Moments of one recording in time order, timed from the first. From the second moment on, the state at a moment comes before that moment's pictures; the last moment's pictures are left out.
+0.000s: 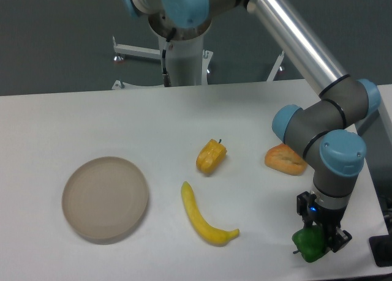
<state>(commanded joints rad) 2.39 -2.49 -0.79 -1.12 1.48 1.59</state>
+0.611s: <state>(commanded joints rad) 2.32 -2.38 -0.86 -1.21 1.47 1.38</state>
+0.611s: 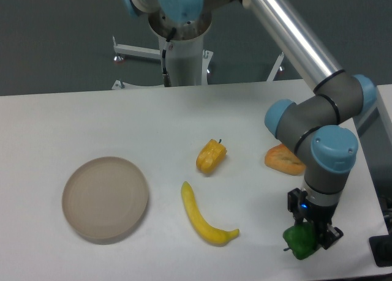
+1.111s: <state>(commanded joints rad) 2.20 -2.14 -1.14 -1.21 1.40 1.09</state>
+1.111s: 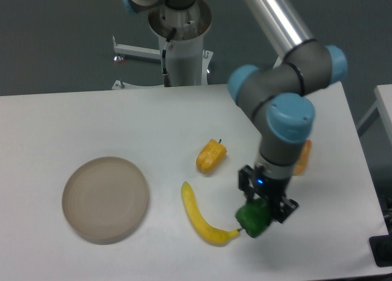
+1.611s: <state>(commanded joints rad) 1.97 -2.03 -1.31 -1.19 1.41 0.63</state>
